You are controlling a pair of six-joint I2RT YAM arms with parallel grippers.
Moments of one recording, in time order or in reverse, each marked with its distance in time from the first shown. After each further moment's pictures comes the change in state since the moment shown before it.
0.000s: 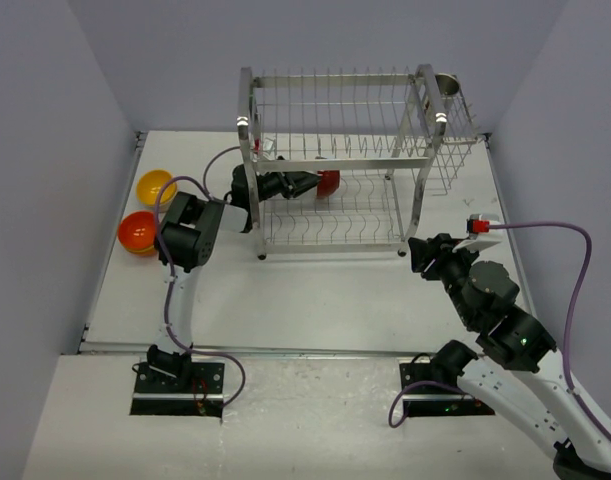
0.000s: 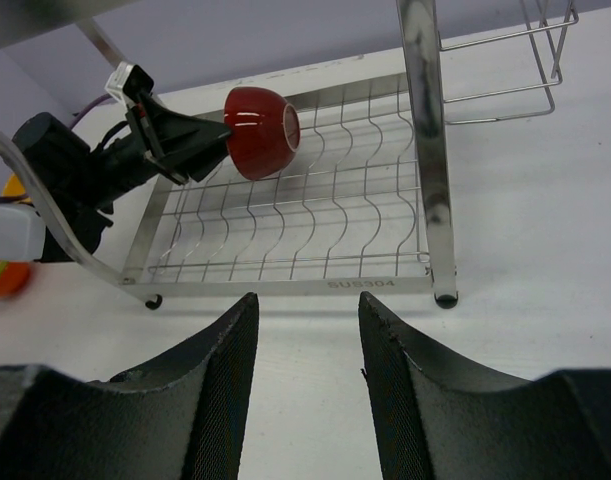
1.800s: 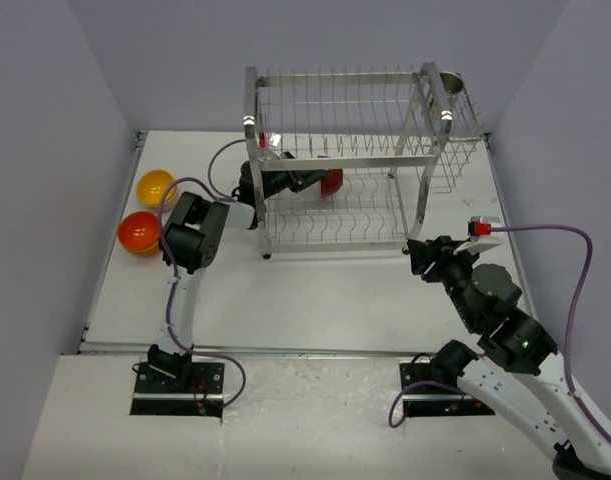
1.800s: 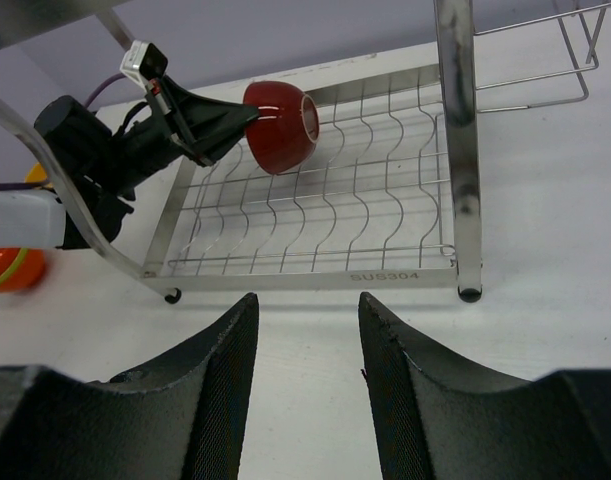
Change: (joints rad) left arm -0.045 0.006 0.070 -0.036 -0.092 0.080; right arm 0.000 -0.022 -0.010 0.000 -0.026 0.011
